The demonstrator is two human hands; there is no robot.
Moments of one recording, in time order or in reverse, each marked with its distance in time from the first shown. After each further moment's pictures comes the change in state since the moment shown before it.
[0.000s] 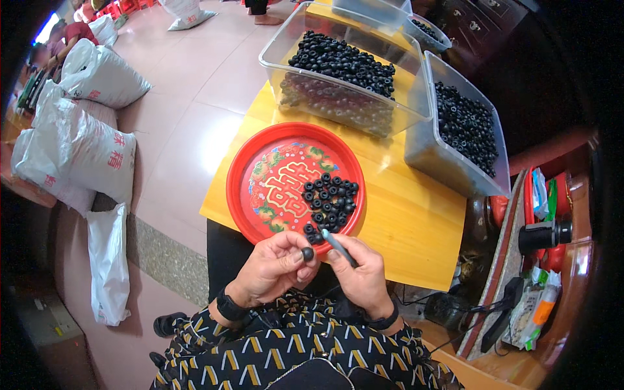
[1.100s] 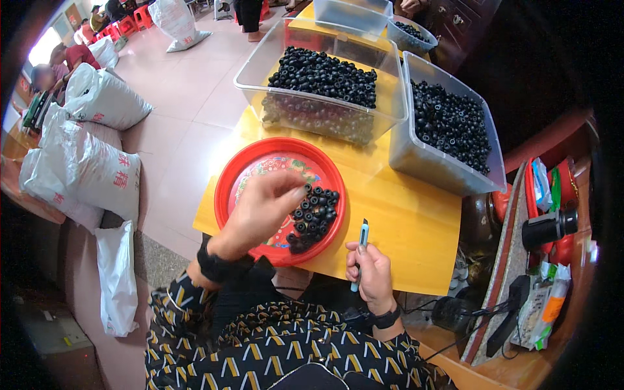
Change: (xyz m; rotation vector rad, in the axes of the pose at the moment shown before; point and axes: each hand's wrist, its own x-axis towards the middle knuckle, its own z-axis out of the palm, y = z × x) left_hand 0.088 0.051 0.035 1.242 0.192 0.274; right_hand -0.025 0.062 -0.044 0.737 0.160 0.516
